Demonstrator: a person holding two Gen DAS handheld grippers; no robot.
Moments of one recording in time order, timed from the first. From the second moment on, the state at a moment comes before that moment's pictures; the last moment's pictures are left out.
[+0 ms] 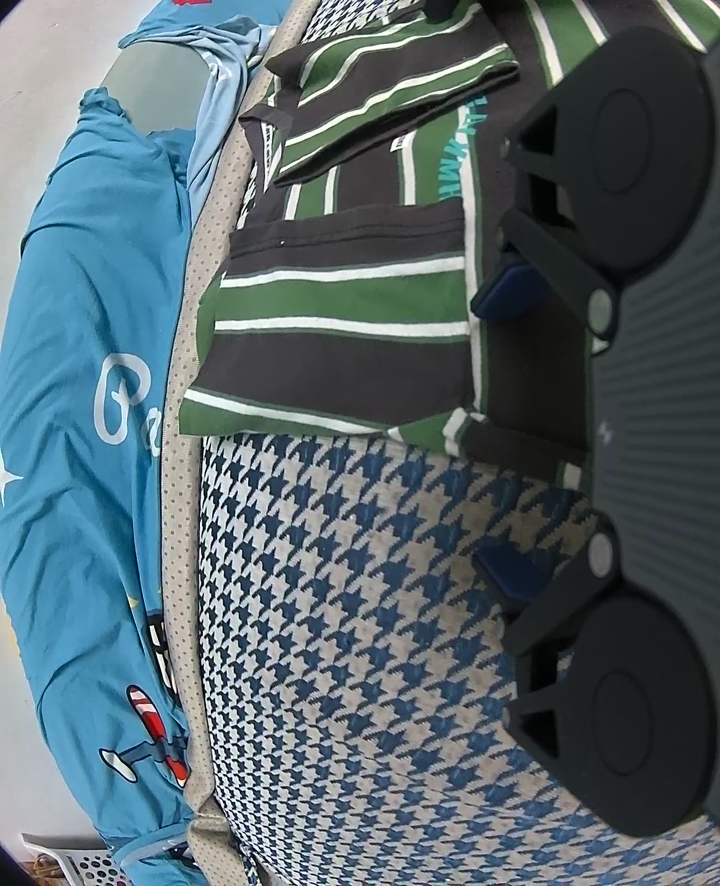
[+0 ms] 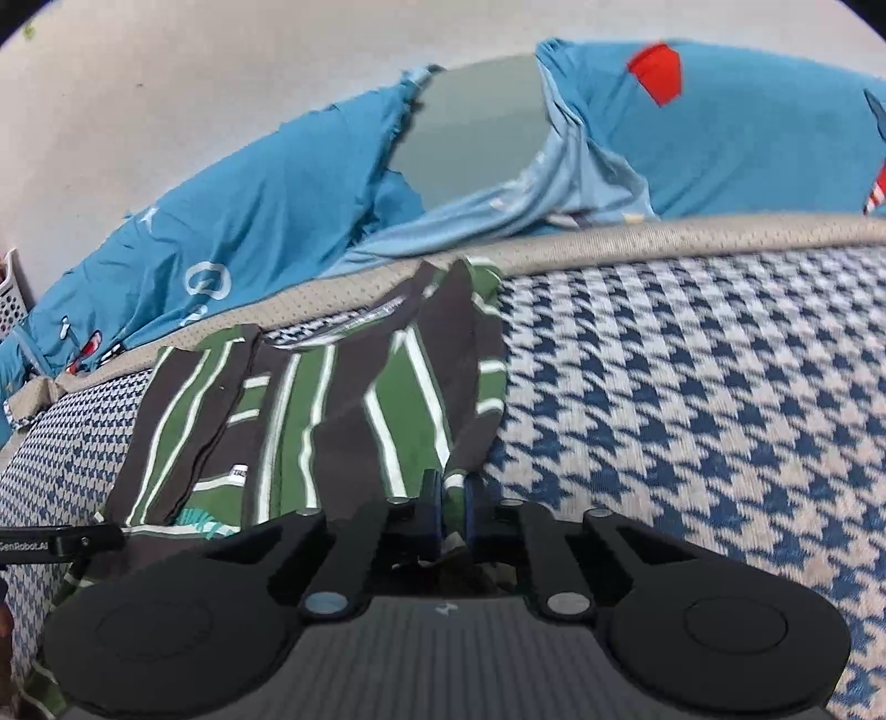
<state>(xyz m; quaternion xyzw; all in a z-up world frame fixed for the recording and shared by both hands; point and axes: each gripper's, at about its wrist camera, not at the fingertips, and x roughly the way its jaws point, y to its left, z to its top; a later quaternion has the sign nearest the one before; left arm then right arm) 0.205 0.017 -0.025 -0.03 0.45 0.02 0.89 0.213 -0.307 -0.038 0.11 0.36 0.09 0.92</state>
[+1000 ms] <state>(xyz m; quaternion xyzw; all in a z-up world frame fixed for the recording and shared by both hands) 0.200 0.044 -0.019 -0.06 0.44 0.04 0.89 0.204 -0.214 0.004 0.10 0.27 0.15 0.95</state>
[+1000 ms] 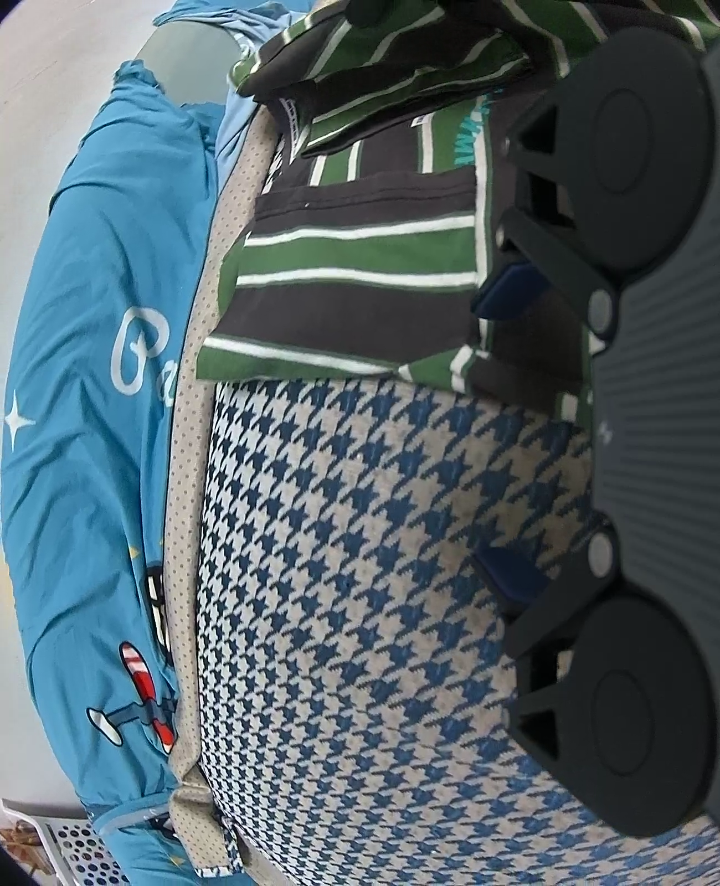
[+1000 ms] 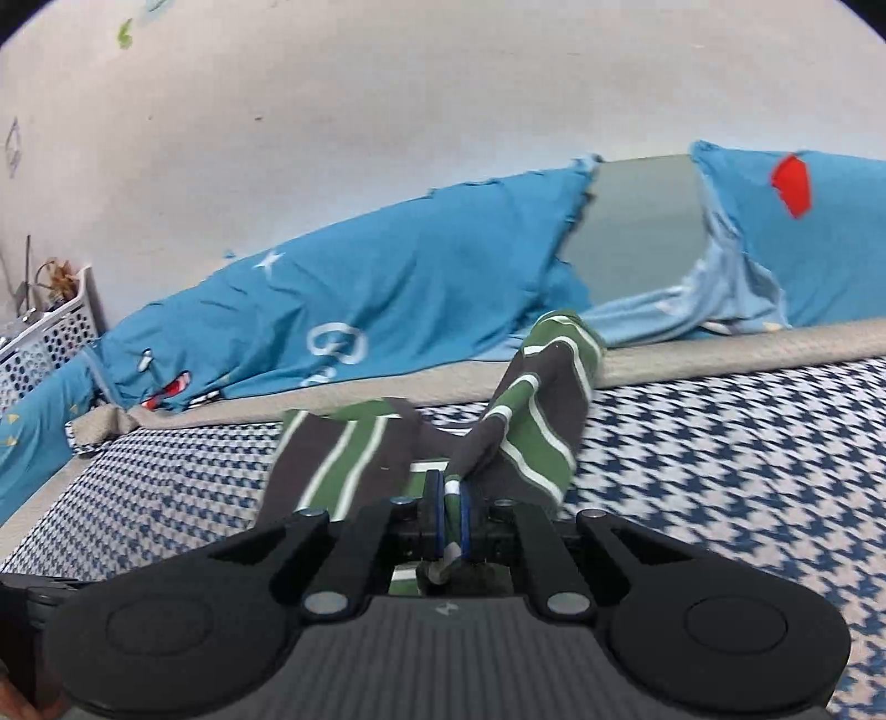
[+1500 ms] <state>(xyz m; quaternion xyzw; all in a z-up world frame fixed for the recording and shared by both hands) 0.189 0.091 -0.020 -0.09 0.45 0.07 0.89 0.219 -0.123 -0.004 0.11 0.25 0.25 0.93</state>
